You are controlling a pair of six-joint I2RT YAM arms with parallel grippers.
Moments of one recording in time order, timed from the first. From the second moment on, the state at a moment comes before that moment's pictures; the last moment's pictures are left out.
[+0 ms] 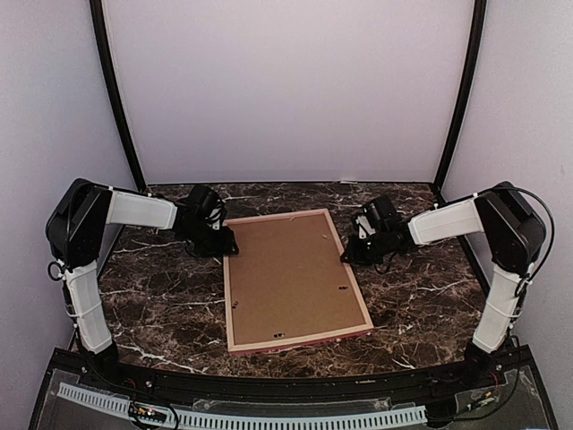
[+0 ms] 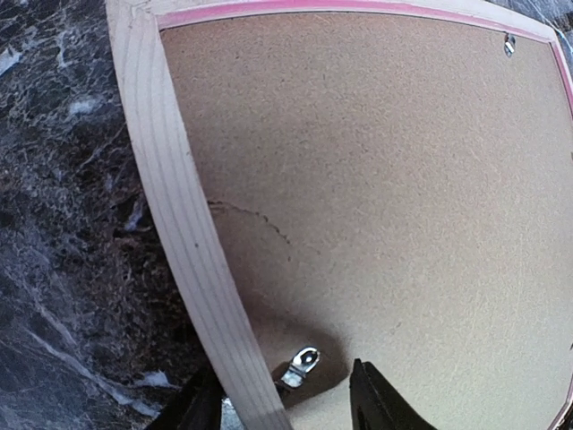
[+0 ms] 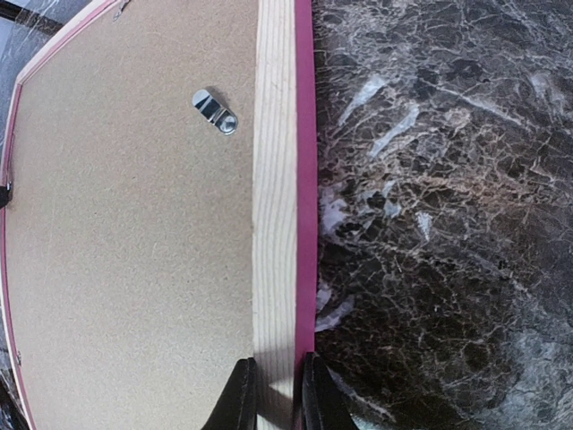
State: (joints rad) left arm -0.44 1.94 1.21 -0.34 0.17 -0.44; right arm 0.54 1.85 1.02 -0.12 -0.21 0.50
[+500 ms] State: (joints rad) left arm -0.44 1.93 1.22 -0.36 0.14 -0.40; right arm 0.54 1.86 1.02 -0.11 -0.22 0.50
